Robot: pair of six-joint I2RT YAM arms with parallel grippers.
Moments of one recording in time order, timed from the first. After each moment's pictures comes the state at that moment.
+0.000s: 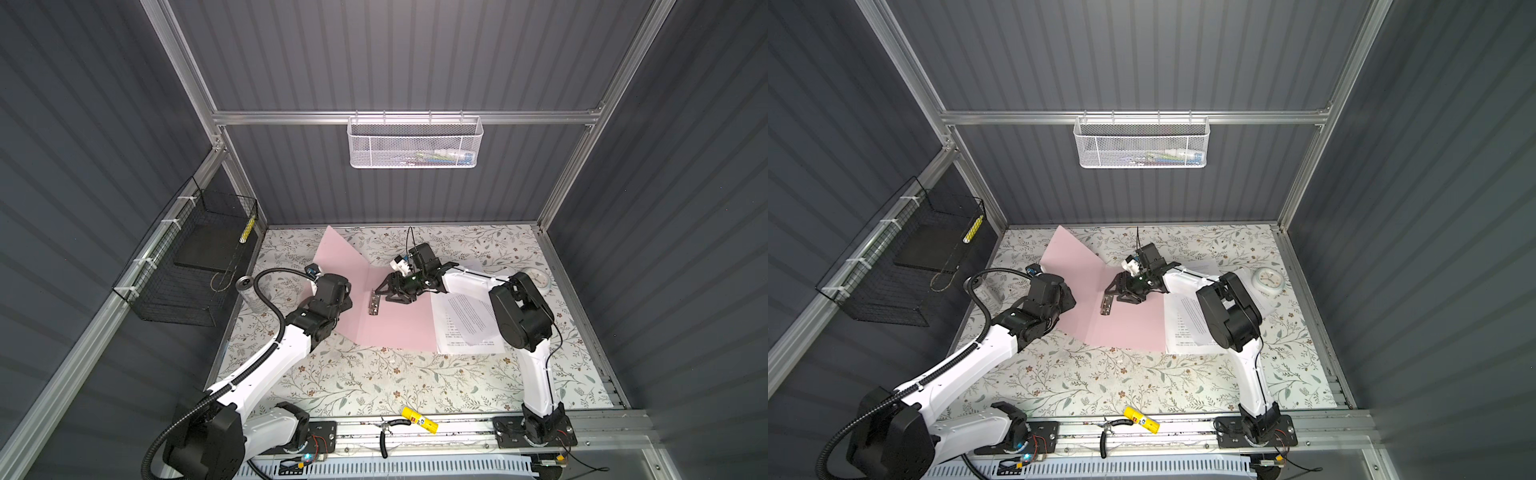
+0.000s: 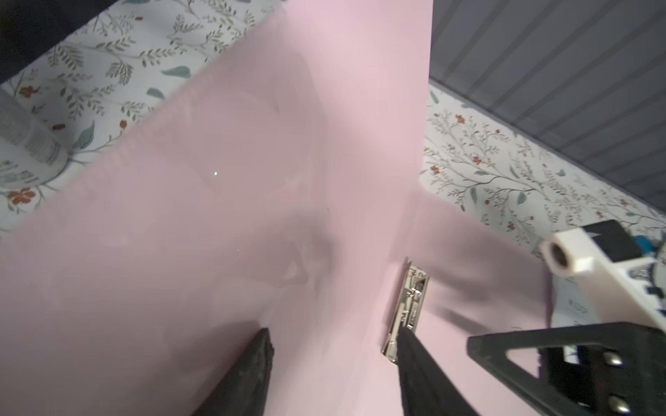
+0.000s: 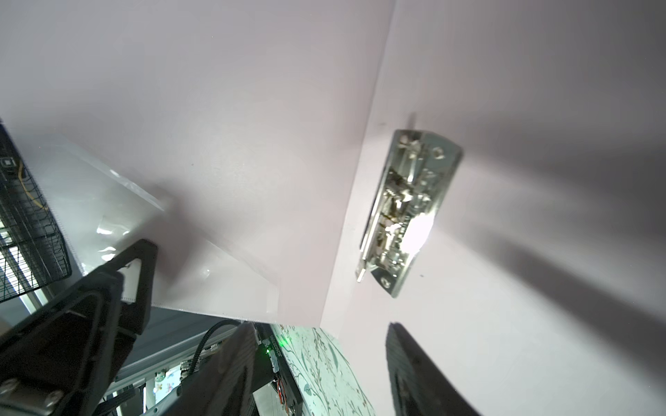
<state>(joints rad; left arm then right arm) -0.48 1.19 0.76 -0.33 -0.41 -0.74 0.58 2.15 1.50 -0.21 -0.78 0.77</state>
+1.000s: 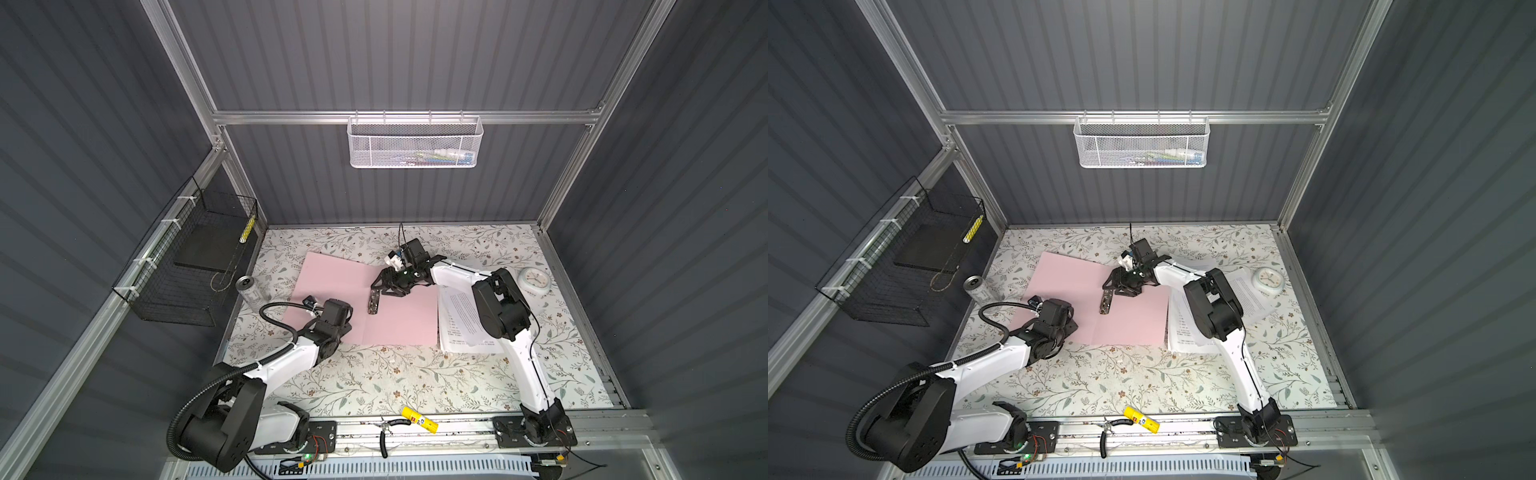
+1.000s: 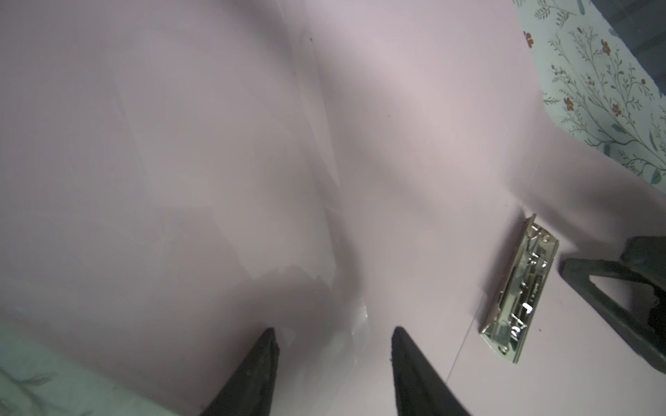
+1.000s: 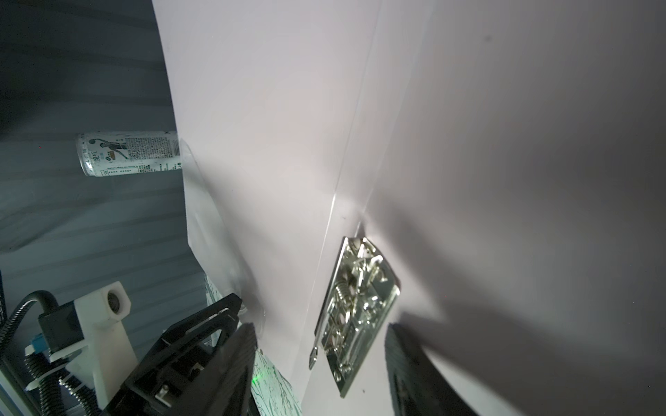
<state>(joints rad) -0.46 1.29 0.50 -0.14 -0.33 -0.98 0.59 2.38 1.80 -0.33 -0.74 0.69</state>
